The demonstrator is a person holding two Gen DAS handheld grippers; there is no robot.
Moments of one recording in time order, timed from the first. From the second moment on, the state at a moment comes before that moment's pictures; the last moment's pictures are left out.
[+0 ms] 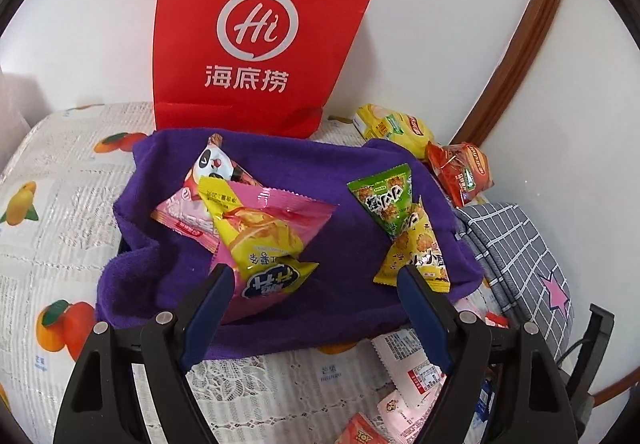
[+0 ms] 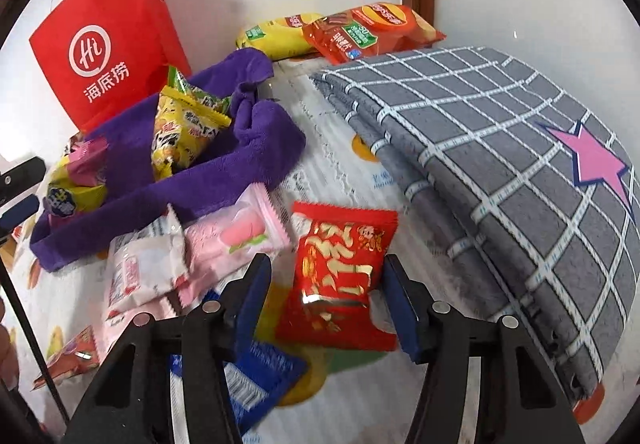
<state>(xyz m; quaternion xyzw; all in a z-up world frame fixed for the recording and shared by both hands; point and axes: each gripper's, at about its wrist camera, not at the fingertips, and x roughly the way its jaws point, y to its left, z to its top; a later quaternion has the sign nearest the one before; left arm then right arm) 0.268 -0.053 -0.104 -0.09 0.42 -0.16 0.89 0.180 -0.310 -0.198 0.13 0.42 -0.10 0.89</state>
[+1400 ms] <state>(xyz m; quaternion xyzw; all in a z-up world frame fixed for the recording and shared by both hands) 0.191 -0.066 -0.139 0.01 0.49 -0.25 0.83 0.171 -0.323 -0.202 0.07 0.42 -0.06 0.90</state>
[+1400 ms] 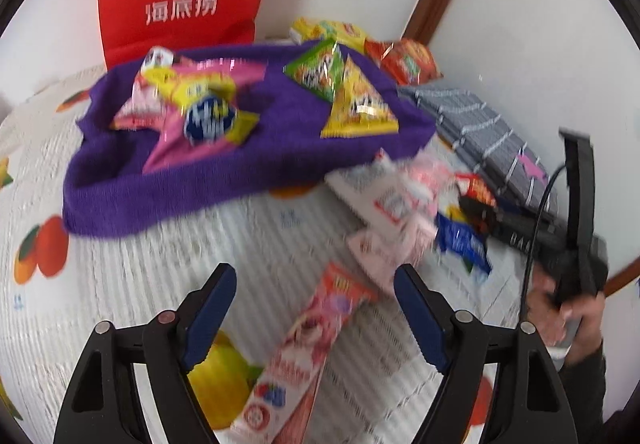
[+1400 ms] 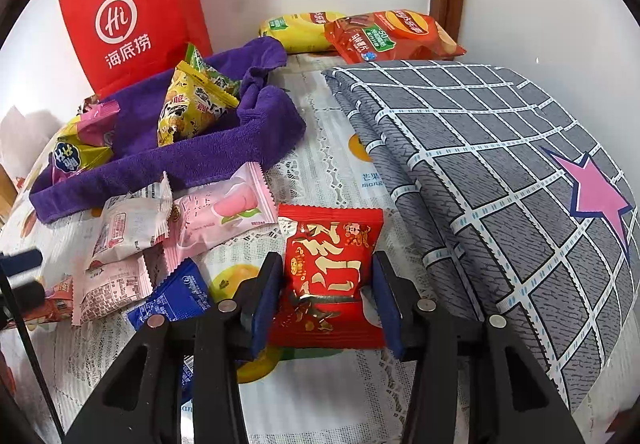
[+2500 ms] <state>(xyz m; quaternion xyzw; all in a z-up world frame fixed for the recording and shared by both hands) 0.160 -0.109 -0.152 0.11 0.48 -0.21 0.84 0.170 -0.325 -0.202 0.09 0.42 -0.05 0.90</state>
